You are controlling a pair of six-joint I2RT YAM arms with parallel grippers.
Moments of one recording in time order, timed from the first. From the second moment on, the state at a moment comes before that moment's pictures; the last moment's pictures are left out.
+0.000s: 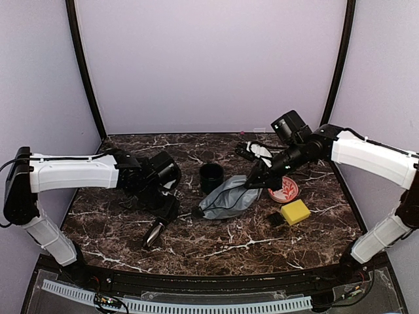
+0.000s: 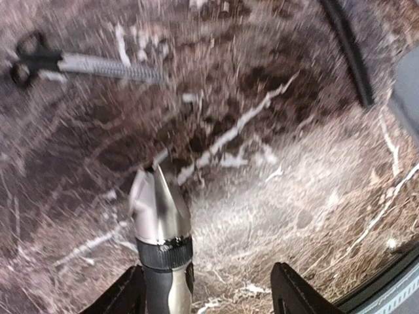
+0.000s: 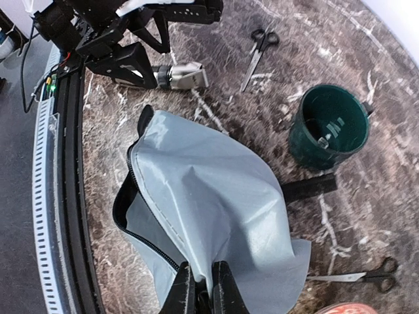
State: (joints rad) left arm -0.91 1.55 1.12 -0.82 -0.11 -0.51; right arm 0.70 1.45 1.24 -0.73 -0.51 -0.43
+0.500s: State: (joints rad) left arm -0.85 1.77 1.22 -0.96 -0.07 -0.53; right arm 0.71 1.44 1.16 -0.70 -0.55 -0.27
